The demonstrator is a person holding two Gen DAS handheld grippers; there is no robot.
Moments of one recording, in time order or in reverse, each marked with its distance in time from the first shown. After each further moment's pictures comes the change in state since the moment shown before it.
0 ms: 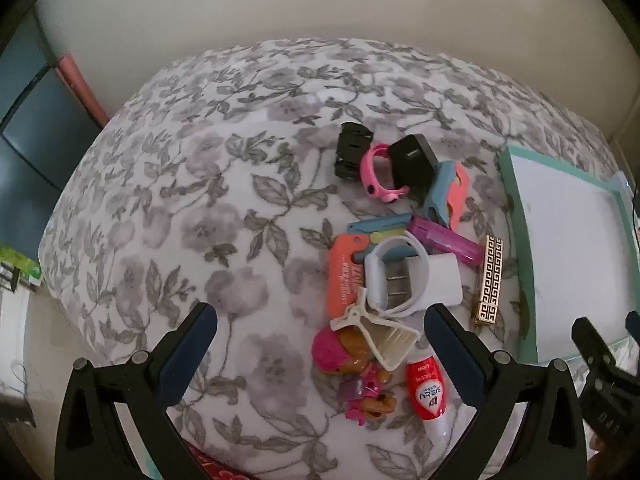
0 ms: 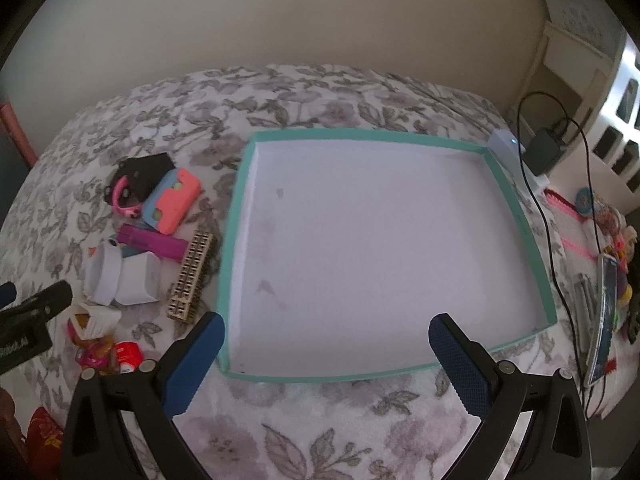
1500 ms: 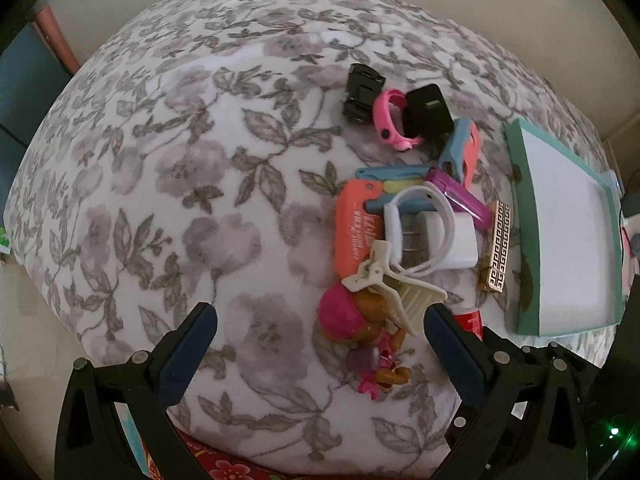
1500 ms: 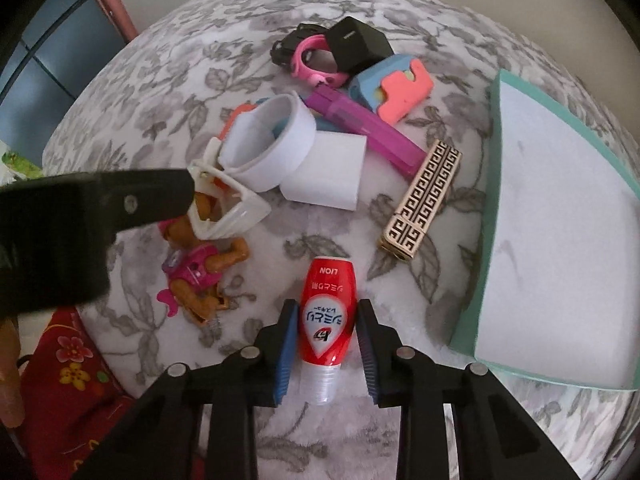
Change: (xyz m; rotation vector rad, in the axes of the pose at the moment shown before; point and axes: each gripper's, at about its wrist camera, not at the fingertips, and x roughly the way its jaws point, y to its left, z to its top) left arm 0.029 0.019 -0.007 -0.036 0.143 -0.161; right arm 0.048 0.134 -0.043 -0.359 0.246 0.277
